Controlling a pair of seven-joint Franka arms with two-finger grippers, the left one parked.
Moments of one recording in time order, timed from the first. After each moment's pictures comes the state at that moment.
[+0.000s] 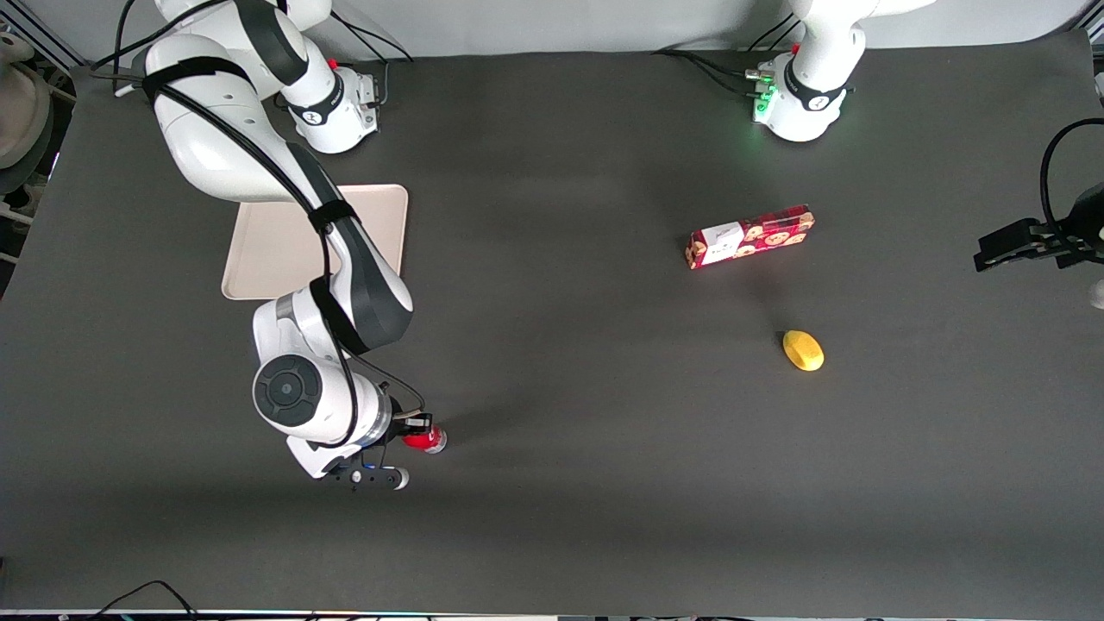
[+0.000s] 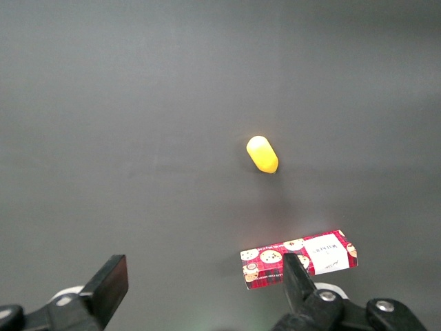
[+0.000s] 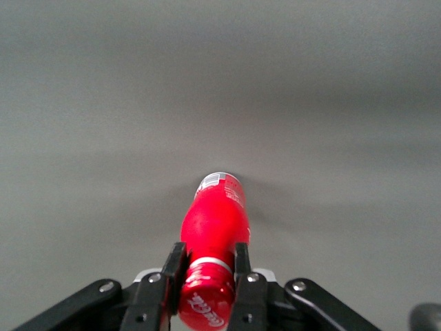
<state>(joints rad) 0.26 0.86 0.14 -1.03 -0.09 1.87 0.42</state>
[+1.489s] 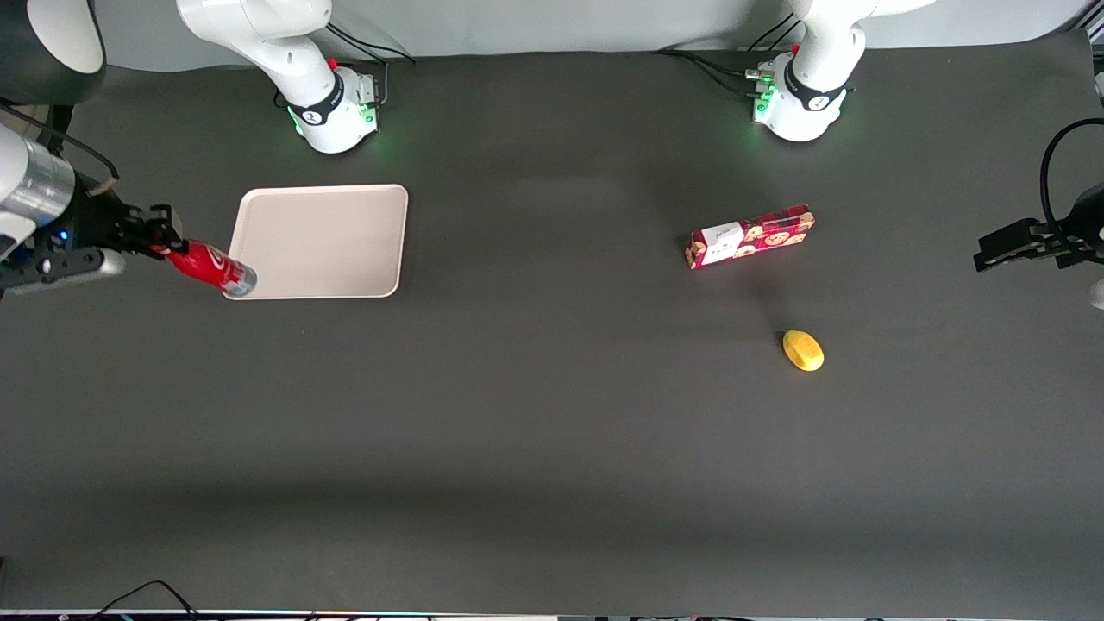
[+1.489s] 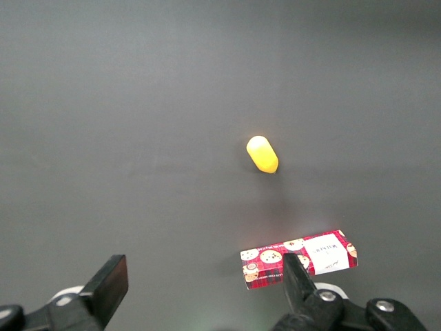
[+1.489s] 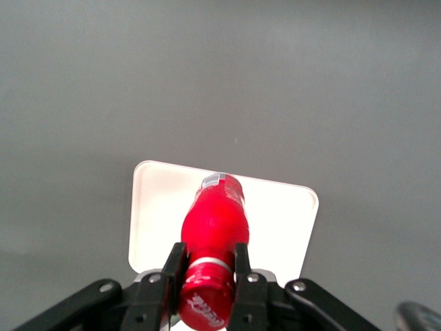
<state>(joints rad) 0.08 -0.13 -0.11 -1.88 0.01 1.63 -0.17</state>
